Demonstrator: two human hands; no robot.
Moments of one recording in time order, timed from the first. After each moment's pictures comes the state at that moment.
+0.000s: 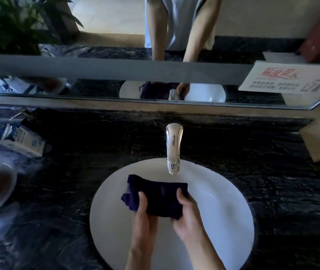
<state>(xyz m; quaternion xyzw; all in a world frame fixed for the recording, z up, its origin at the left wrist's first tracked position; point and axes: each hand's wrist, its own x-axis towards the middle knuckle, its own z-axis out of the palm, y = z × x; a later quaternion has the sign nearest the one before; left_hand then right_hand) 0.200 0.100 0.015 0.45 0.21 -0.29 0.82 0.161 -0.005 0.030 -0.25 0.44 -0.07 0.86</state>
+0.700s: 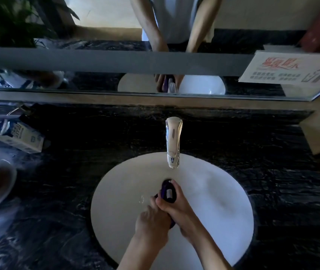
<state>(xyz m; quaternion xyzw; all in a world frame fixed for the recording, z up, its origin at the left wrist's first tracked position) 0.196 0.094 0.068 0.84 -0.34 -0.41 -0.08 0.148 0.000 0.021 -0.53 0.34 0.11 0.77</state>
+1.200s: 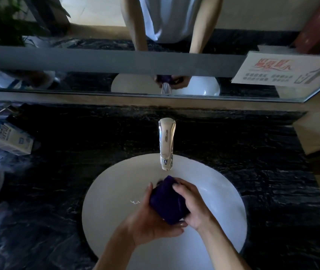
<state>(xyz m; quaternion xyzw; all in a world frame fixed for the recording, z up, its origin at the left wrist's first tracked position) 0.221 0.098 0.043 0.35 0.22 -0.69 0.59 0.150 -0.047 0.036 -0.43 0.35 0.02 0.83</state>
